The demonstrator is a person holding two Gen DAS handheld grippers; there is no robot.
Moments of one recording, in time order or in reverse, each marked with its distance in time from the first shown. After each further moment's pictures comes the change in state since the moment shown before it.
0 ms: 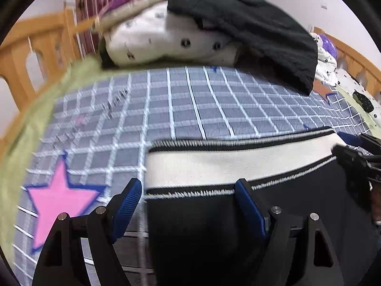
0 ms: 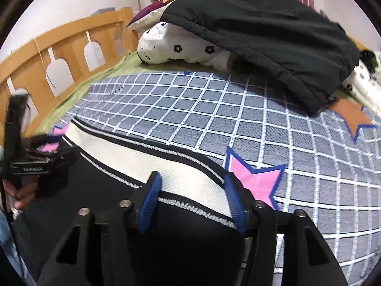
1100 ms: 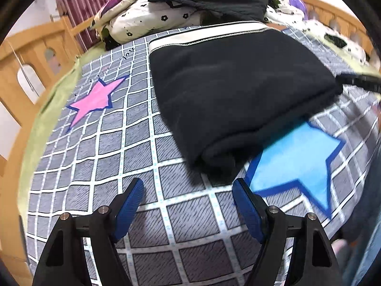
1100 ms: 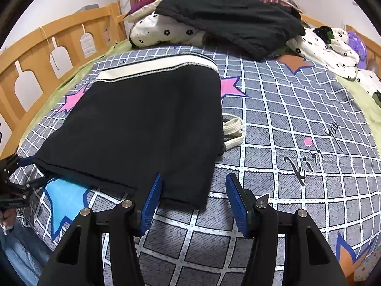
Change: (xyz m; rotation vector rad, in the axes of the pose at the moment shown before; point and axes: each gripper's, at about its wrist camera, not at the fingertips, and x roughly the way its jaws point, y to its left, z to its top) left arm -0.147 -0.016 -0.199 0.199 0.123 0.048; right arm -0.148 0.044 -0.153 0.110 0.054 -0.119
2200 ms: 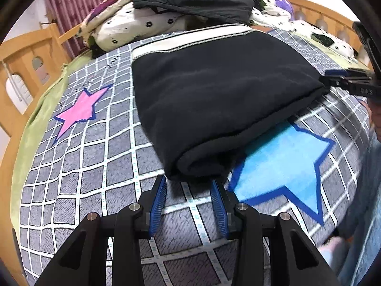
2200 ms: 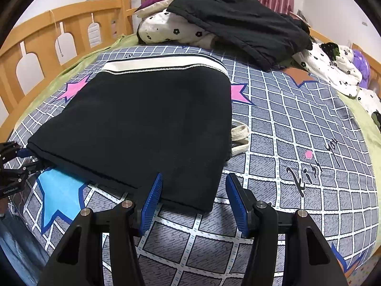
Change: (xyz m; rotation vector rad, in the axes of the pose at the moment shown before) left arm 0.001 -0.005 0.007 0.040 -0.027 -0.094; right arm 0.005 0.016 0.001 -0.095 -0.011 -0.042
